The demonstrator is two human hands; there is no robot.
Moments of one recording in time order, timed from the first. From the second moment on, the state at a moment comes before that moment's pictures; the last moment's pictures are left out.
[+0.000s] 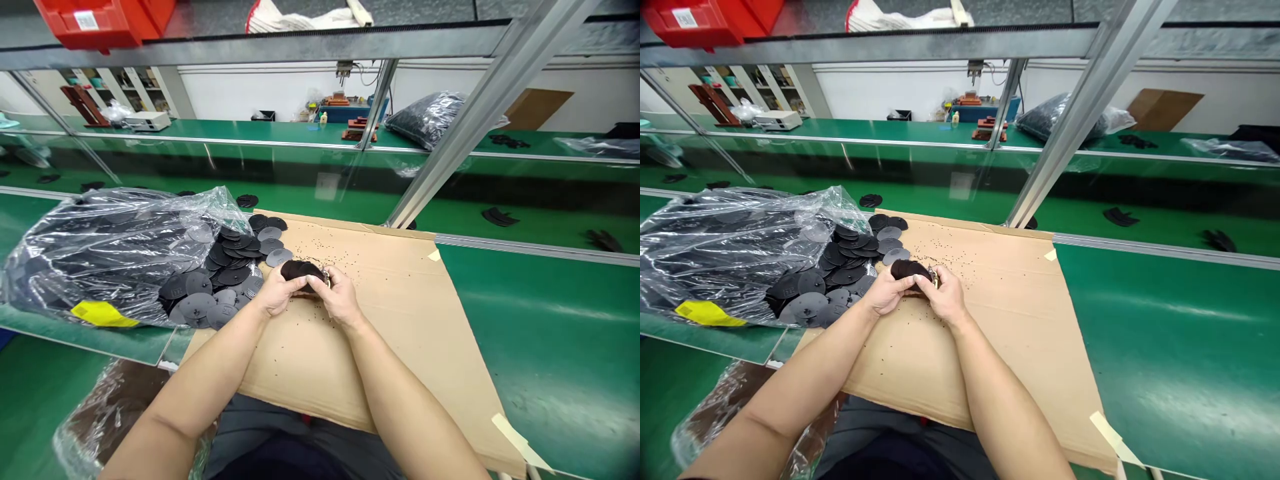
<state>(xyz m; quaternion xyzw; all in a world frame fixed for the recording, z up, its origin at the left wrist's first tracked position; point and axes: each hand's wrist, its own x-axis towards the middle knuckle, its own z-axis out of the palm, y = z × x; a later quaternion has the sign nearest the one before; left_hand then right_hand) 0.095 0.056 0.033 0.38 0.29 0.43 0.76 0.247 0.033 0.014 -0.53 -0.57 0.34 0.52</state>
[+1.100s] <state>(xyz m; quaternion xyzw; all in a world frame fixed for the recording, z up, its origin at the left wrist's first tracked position) 0.090 0.062 0.031 0.28 0.30 0.35 0.84 0.238 0.024 0.021 -0.42 -0.72 0.07 0.55</state>
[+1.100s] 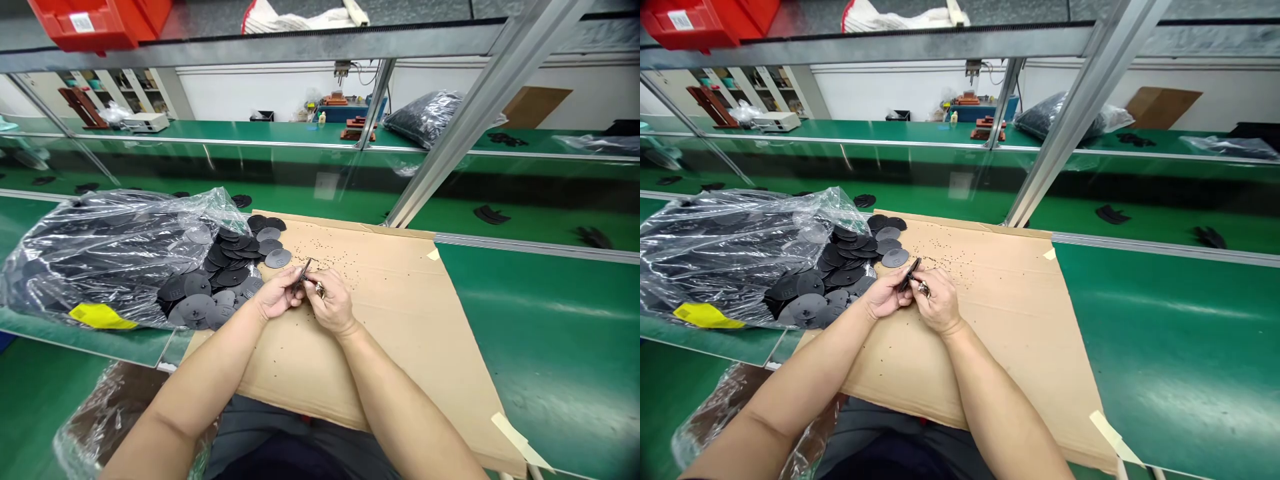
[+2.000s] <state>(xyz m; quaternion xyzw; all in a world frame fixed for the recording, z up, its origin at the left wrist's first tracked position) 0.109 0.102 0.041 0.31 0.44 0.54 0.65 0.243 0.035 0.012 -0.54 -0.45 0.22 0.68</state>
